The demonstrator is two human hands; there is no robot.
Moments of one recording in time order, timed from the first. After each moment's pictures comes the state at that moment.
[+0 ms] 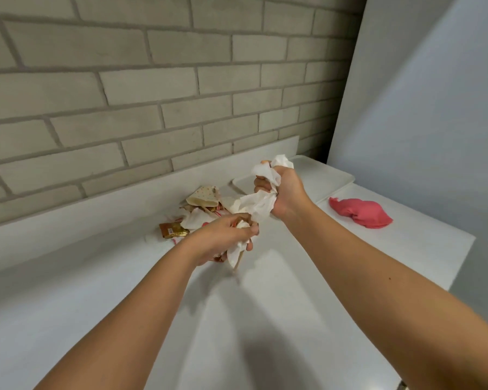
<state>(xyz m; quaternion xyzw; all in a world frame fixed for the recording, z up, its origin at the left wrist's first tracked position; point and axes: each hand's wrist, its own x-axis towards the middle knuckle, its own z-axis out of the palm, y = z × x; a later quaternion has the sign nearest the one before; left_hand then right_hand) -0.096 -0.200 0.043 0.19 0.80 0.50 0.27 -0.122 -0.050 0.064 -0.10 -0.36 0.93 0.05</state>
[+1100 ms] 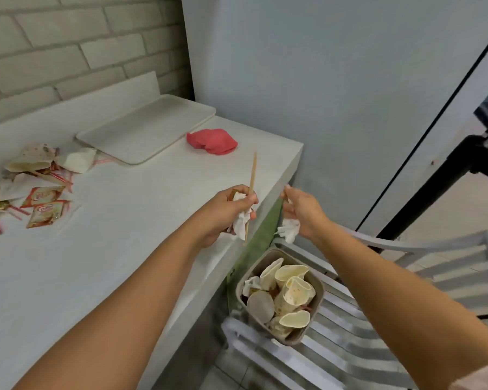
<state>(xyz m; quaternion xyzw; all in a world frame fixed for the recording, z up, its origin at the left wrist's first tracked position) 0.079 0.043 -0.007 0.25 0.71 0.54 0.39 0.148 0.221 -0.076 -0.34 -0.59 0.72 0.14</state>
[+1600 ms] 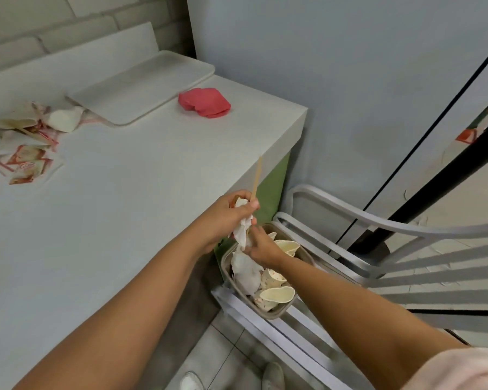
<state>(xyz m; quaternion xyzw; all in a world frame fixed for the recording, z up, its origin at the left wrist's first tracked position) 0.132 0.072 -0.067 0.19 0.73 0.53 0.38 0.178 0.187 -0.230 -0.18 -0.85 0.48 -0.11</state>
